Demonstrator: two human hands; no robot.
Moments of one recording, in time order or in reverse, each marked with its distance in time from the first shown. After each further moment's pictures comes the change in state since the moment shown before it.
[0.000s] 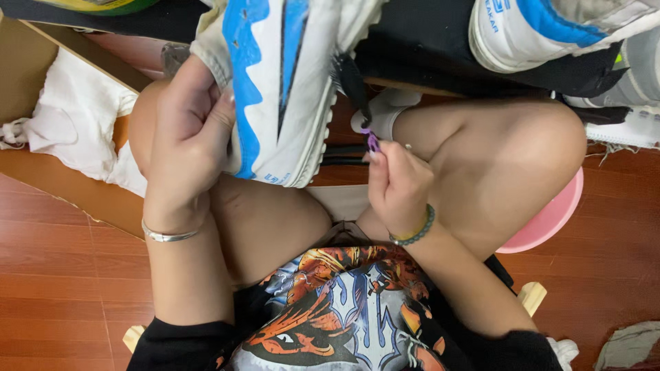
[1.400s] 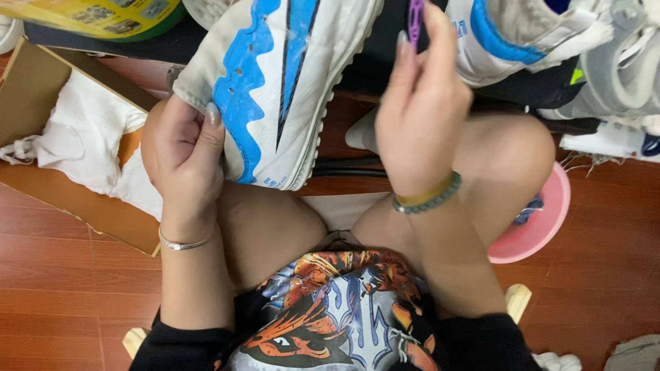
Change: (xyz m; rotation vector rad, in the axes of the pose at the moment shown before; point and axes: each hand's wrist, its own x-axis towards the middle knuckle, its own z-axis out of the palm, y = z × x) left_hand -0.020 -0.004 0.007 0.287 0.289 -0.063; right_hand 0.104 -0.031 -0.031 -0.085 0.207 -0.002
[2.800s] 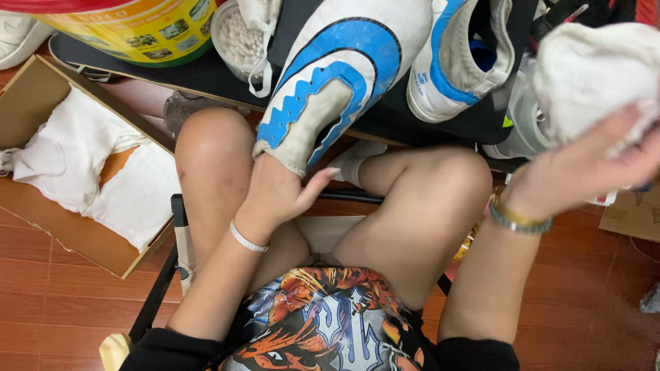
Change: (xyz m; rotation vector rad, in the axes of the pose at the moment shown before) left_hand -0.010 0.023 0.066 0.329 -0.138 0.560; right_hand 0.013 0.123 -0.124 -0.060 0.562 -0.223
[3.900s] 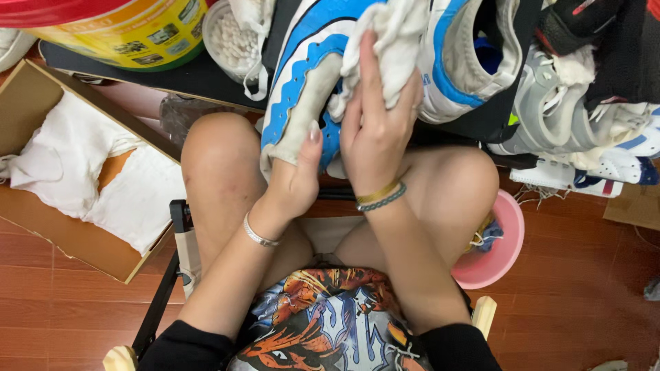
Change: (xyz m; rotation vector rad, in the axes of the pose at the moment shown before) left_hand 0.011 -0.004 0.034 -0.457 0.038 -0.611; right_hand -0.059 -0.148 0.122 -0.122 -0.469 -0.002
